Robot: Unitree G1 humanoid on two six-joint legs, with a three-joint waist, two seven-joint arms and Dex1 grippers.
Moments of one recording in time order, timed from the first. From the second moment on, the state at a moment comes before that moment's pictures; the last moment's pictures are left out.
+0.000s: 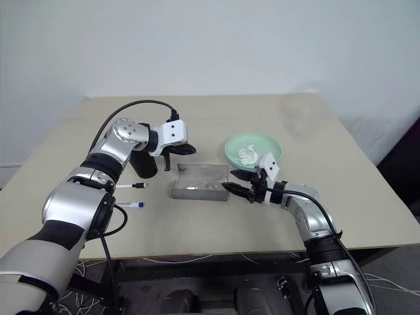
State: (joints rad) left arm -1.22 0.38 -0.30 1.30 0.40 -0.37 -0.86; right arm -0.43 -0.36 0.09 0.22 0.35 0.26 1.00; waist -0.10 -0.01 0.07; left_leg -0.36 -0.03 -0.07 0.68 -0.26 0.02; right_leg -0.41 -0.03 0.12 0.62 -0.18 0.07
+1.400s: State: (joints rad) left arm -1.04 0.40 -0.28 1.17 0.27 -0.47 -1.30; right arm -0.43 -0.36 0.07 0.19 0.36 0.28 1.00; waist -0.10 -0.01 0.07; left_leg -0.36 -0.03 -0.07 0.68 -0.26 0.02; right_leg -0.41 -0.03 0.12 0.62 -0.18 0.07
